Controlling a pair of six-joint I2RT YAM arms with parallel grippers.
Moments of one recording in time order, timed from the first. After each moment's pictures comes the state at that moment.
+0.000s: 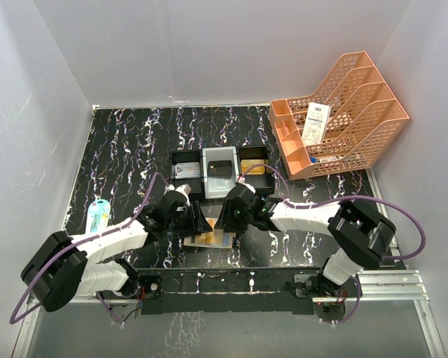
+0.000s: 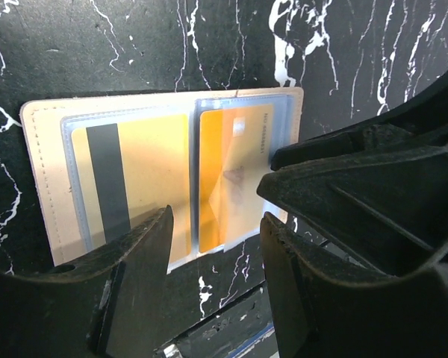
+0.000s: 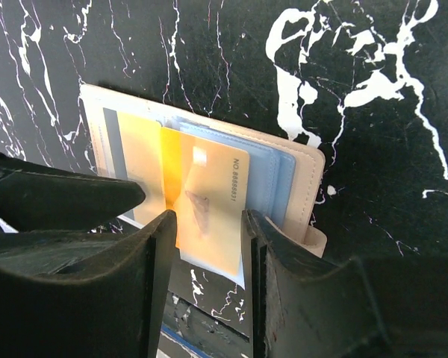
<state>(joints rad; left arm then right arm) -0.73 1.16 0.43 -0.10 0.16 -0.89 0.92 1.56 0.77 -0.09 -0.03 1.07</state>
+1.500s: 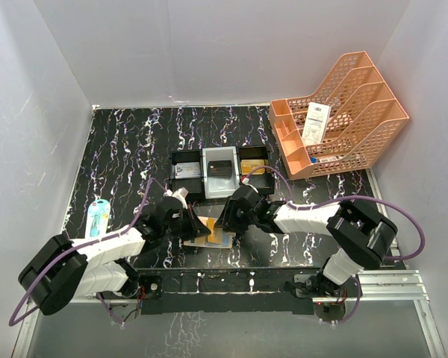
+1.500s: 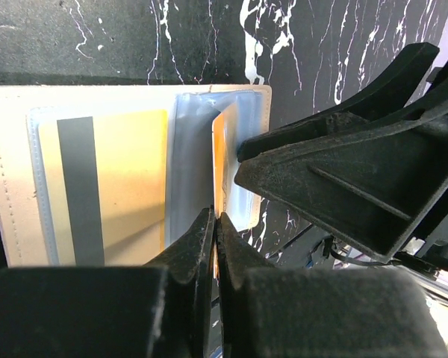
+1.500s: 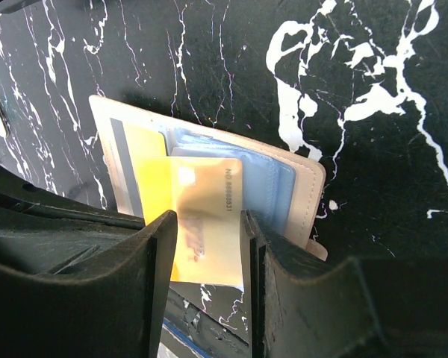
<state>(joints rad) -0.73 1.16 0.32 0.13 0.20 -1.02 0.89 1.56 0.69 0.05 -0.08 1.10</state>
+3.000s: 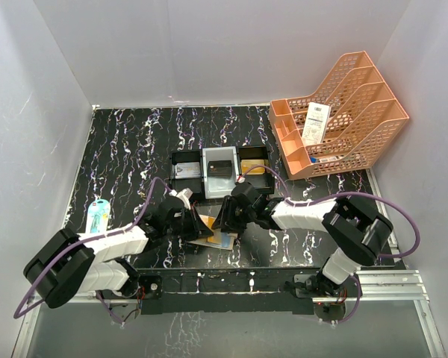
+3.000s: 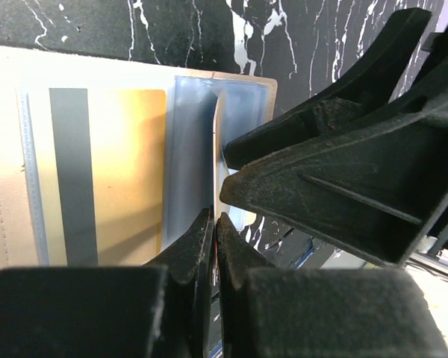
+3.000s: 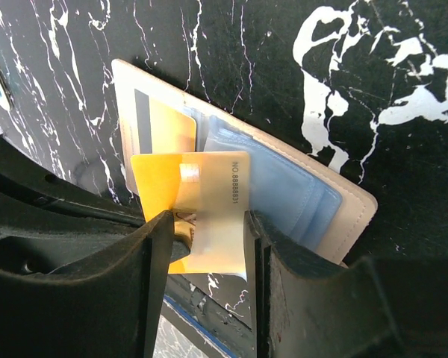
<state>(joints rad) -0.73 1.22 0.32 0.18 0.27 -0.99 0.87 1.60 0.72 0.05 -0.19 1.07</state>
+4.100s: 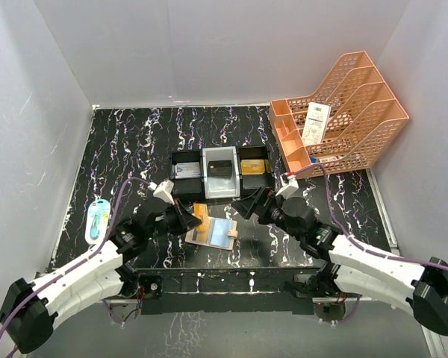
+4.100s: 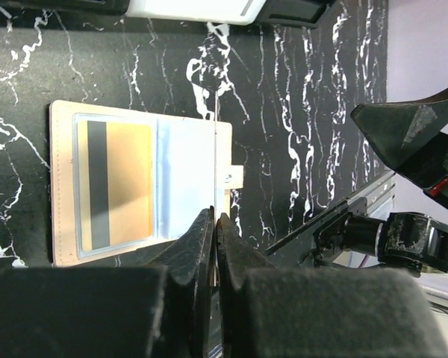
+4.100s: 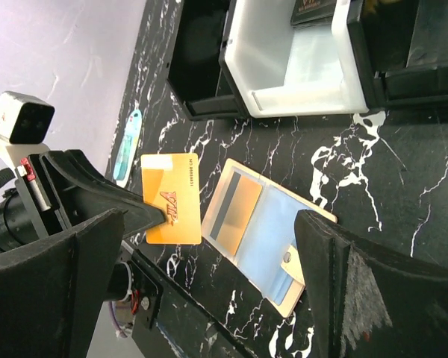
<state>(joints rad) -0.73 0.78 0.36 -0.14 0.07 -0.92 0.85 0.88 0.38 0.22 0.12 0.93</state>
